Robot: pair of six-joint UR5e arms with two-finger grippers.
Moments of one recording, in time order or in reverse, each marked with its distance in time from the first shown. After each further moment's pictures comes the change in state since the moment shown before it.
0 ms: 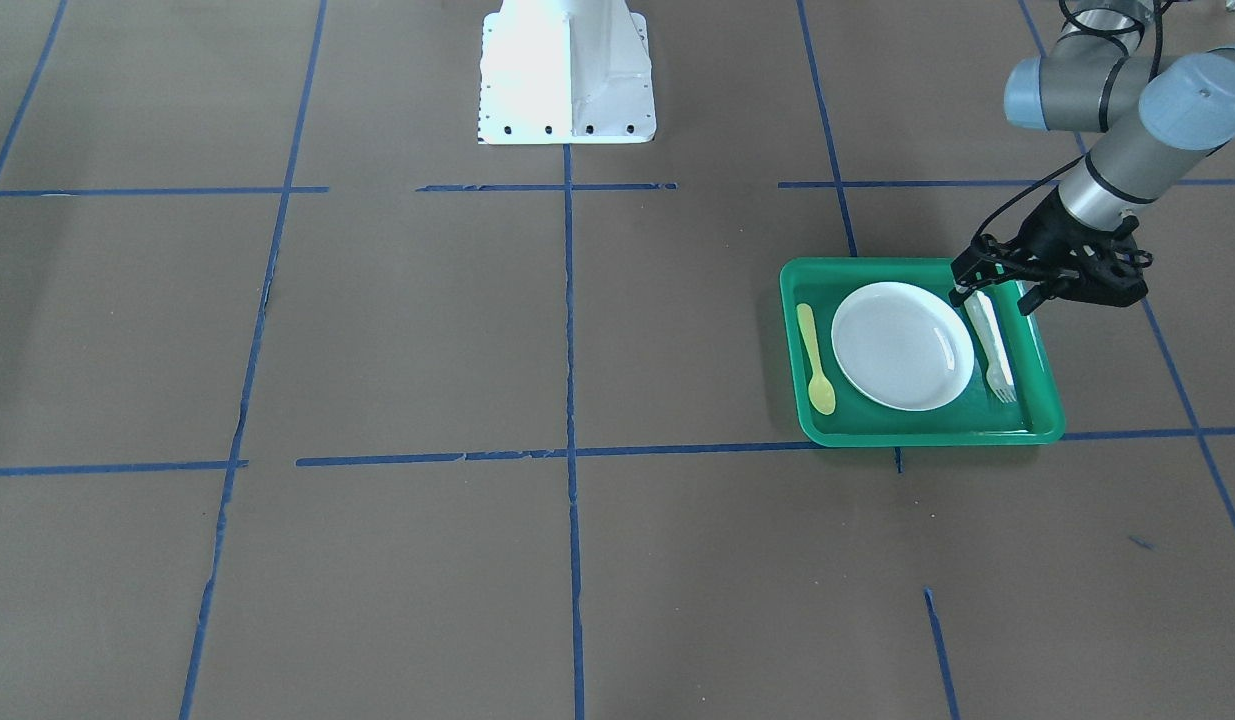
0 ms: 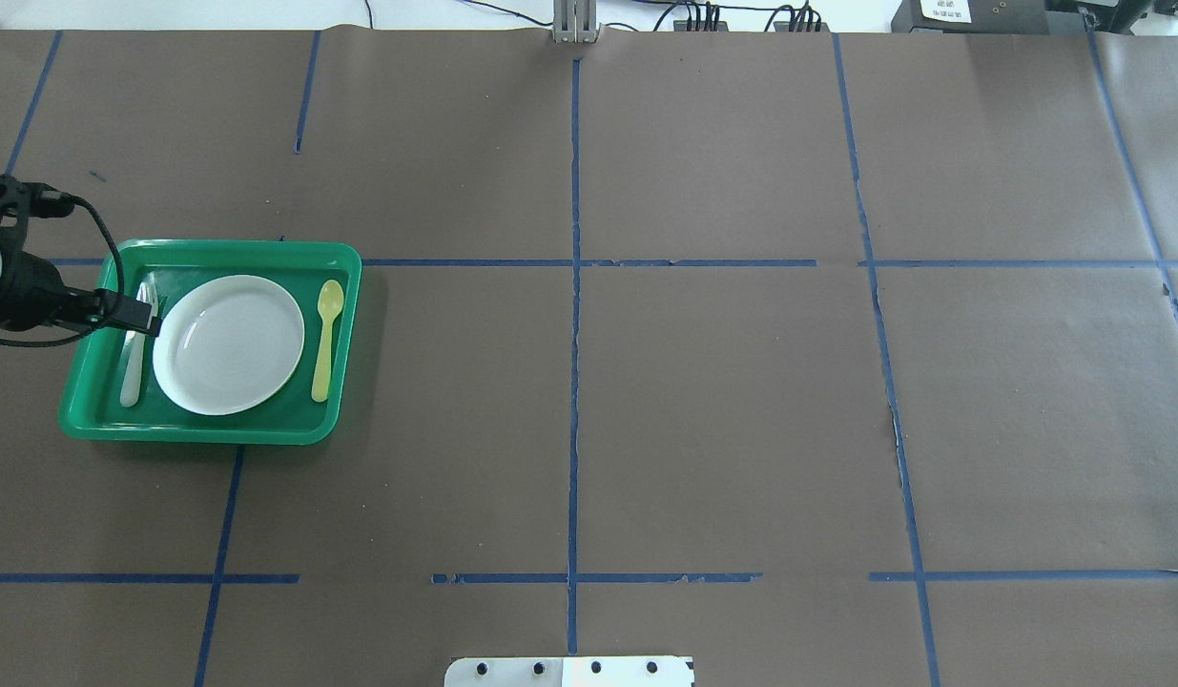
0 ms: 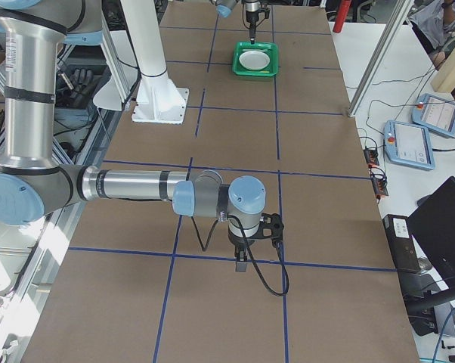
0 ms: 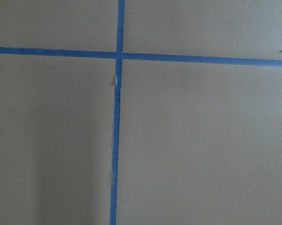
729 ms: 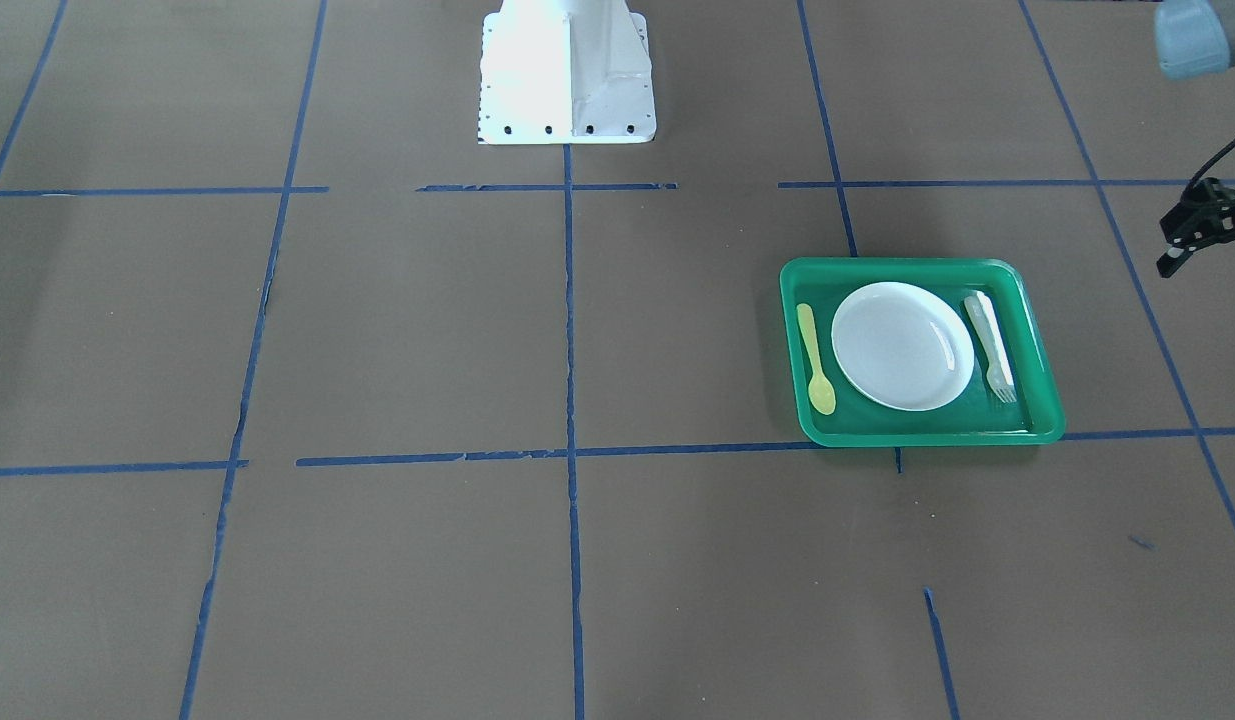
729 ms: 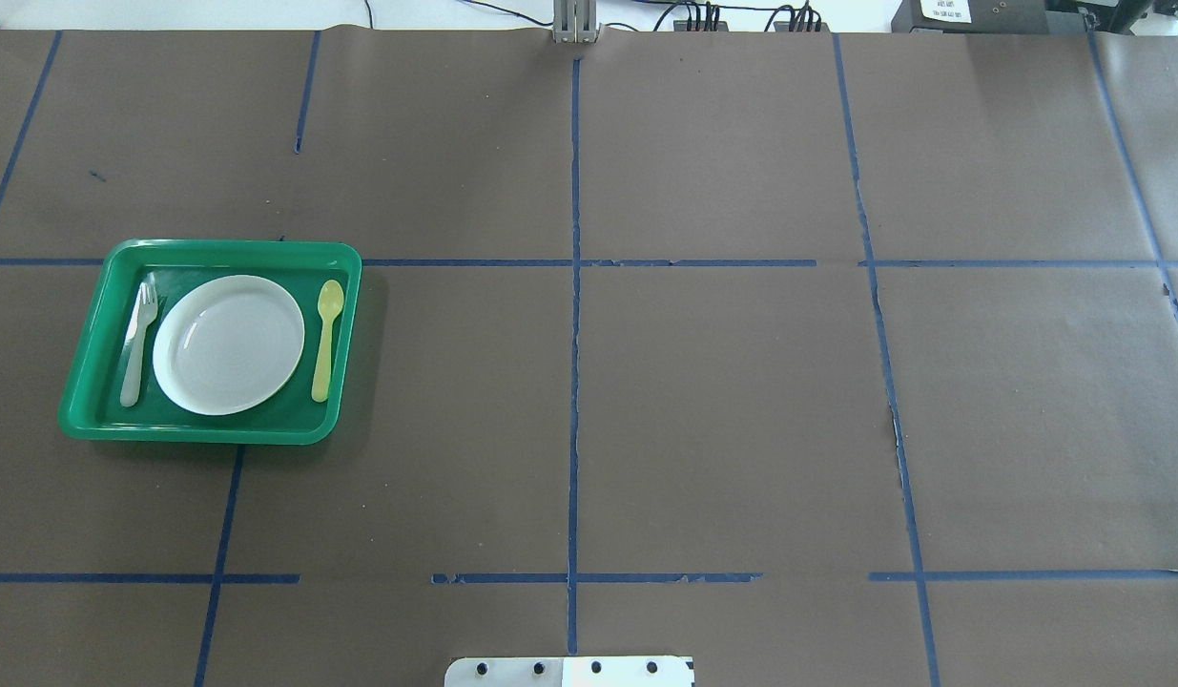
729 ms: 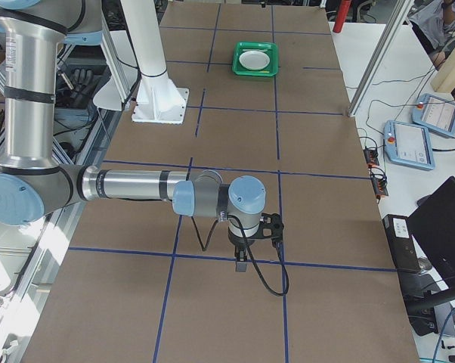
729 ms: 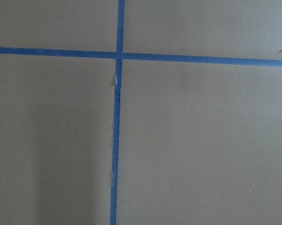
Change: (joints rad) left arm -0.385 -0.018 -0.126 0.475 -0.055 0.587; right arm 0.000 0.000 0.000 0.000 0.000 0.000
